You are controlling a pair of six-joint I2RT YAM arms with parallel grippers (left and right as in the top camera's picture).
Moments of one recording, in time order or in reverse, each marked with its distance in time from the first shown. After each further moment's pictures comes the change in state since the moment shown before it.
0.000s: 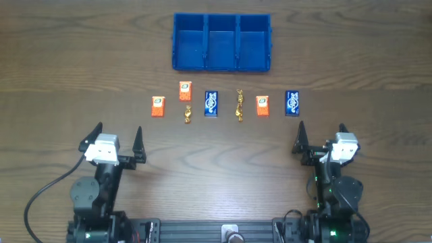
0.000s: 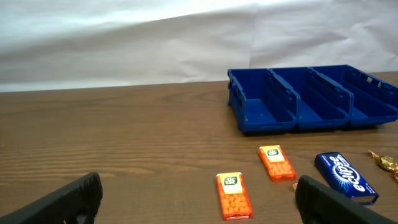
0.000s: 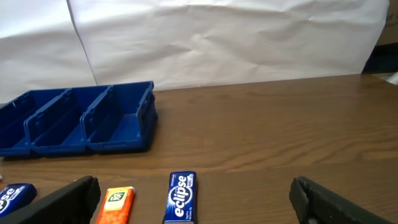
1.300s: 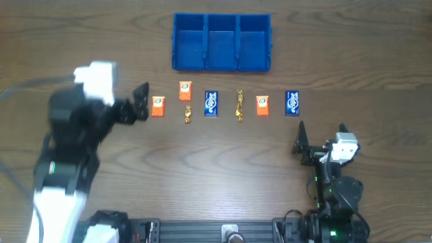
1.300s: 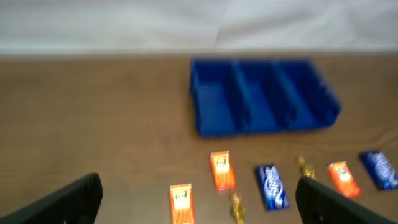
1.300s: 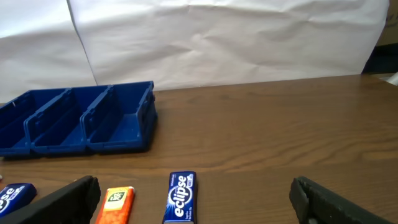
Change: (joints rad) left arm -0.119 0.934 0.888 -0.380 0.017 -0.116; right arm 0.000 -0.001 0.000 0.000 0.000 -0.002
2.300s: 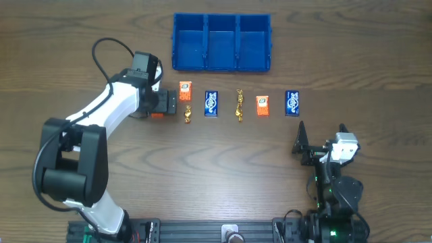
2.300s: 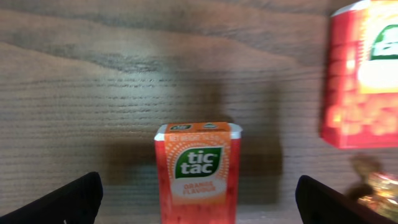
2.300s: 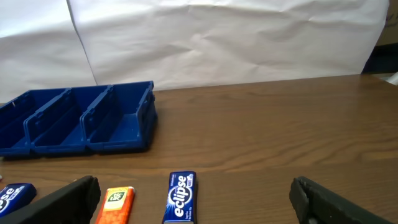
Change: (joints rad) left arm -0.084 0.901 0.188 -0.073 -0.125 -0.074; right arm 0.000 0.000 0.000 0.000 0.000 0.000
